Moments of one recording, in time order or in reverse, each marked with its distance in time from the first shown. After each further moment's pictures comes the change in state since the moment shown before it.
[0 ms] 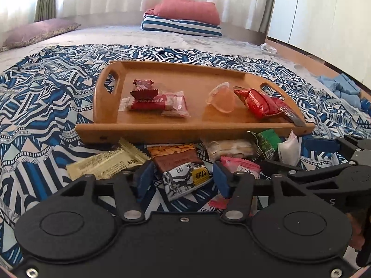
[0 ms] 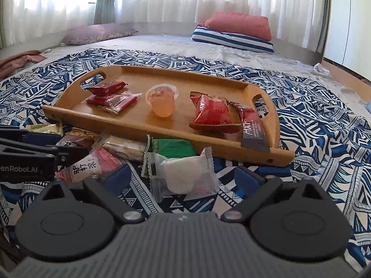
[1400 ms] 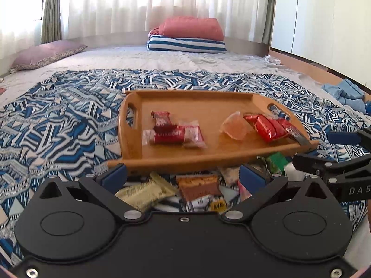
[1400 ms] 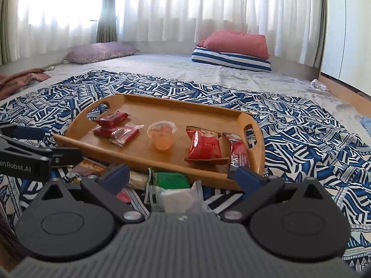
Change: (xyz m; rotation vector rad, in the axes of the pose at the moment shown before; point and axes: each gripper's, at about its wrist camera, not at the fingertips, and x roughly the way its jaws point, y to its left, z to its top) left arm -0.034 0.014 0.023 0.039 -0.079 0.047; right arm -0.040 -0.006 0.024 0.001 -0.097 0.001
